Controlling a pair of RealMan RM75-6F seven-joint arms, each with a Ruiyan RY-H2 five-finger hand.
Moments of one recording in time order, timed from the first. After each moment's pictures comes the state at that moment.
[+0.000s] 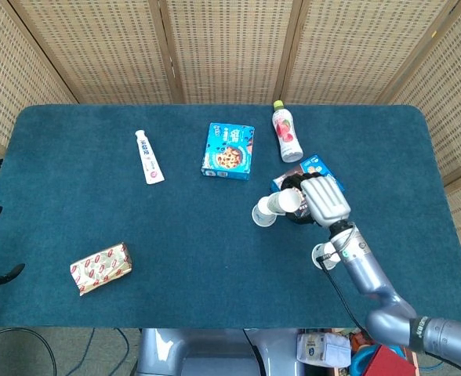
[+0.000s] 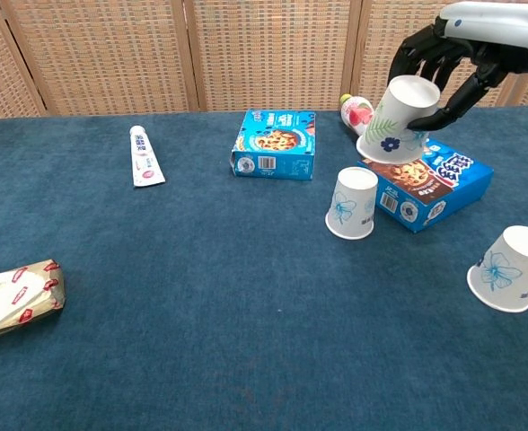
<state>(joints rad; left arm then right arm) -0.08 -1.07 -0.08 -1.64 1.46 1.50 -0.02 0.69 -1.29 0.34 -1.69 -1.08 0.96 -0.24</state>
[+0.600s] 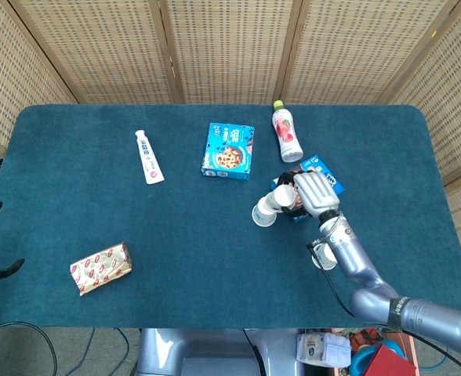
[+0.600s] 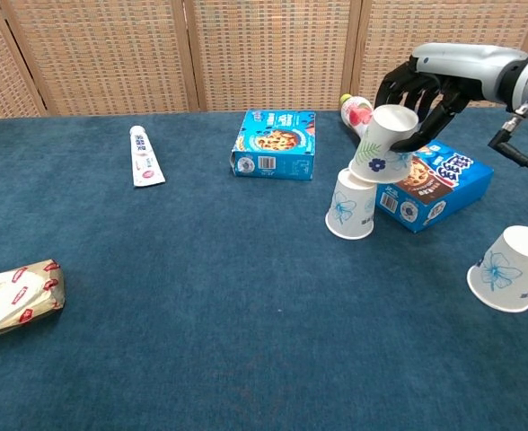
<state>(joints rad) -0.10 -1.07 -0.10 -1.63 1.40 1.45 -0.01 0.78 -1.38 0.32 -1.55 -0.95 0.88 -0.25</state>
